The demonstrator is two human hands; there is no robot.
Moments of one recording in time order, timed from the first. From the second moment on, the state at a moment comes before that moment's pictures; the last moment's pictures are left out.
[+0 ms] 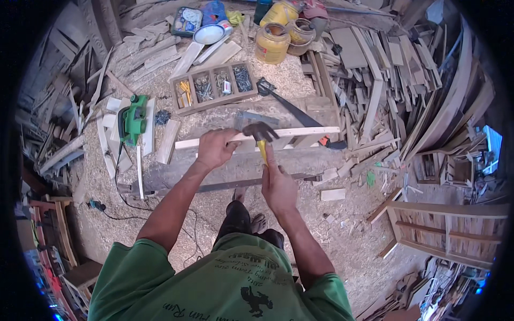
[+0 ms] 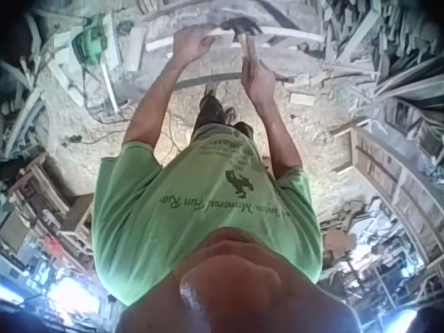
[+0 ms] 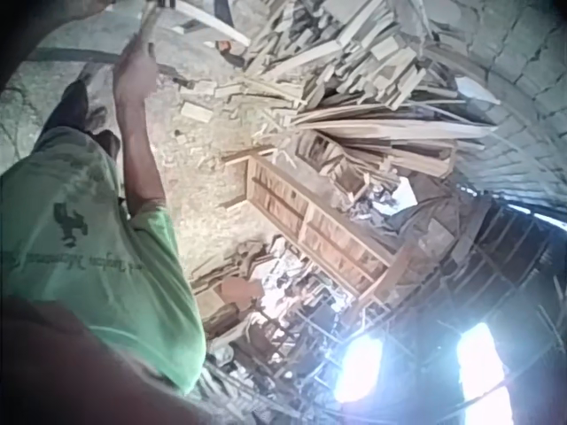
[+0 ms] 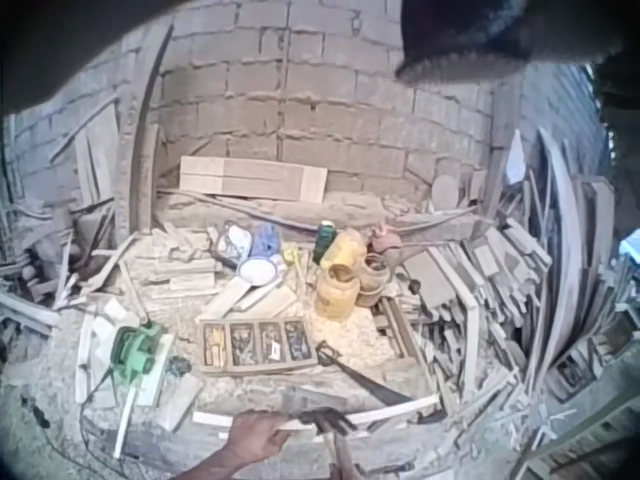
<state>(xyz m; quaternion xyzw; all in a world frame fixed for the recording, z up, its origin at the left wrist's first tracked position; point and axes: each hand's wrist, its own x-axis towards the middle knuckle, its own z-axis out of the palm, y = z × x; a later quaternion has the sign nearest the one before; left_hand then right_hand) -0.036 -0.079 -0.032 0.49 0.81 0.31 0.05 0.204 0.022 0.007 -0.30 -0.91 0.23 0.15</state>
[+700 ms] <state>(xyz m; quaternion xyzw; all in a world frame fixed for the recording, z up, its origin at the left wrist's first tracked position) -0.267 0.134 -0.149 0.54 0.83 0.12 -0.09 0.206 0.028 -0.017 -0.37 -0.85 0.34 0.15</state>
